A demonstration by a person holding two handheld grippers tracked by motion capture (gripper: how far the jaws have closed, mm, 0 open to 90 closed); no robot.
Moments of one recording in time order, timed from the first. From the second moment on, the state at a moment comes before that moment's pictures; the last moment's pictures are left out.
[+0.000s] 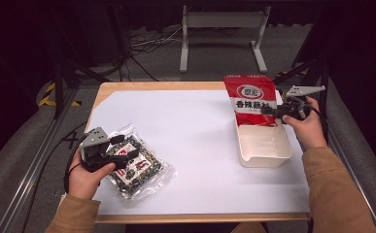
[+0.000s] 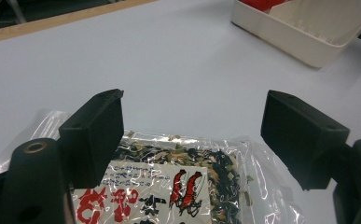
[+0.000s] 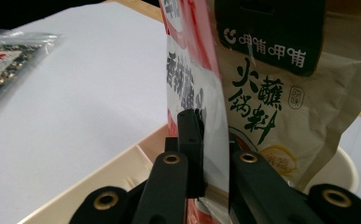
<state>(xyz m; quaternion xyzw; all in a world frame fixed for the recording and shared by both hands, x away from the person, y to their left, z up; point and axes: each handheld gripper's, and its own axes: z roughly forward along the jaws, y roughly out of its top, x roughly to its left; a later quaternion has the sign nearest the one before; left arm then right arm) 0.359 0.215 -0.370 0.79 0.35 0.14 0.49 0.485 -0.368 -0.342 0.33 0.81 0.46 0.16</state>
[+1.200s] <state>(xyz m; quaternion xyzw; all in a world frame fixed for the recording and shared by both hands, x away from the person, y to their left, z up) 0.361 0.215 -0.369 0.79 0.35 0.13 0.49 0.479 -0.371 -0.352 0.40 0.78 0.44 0.22</state>
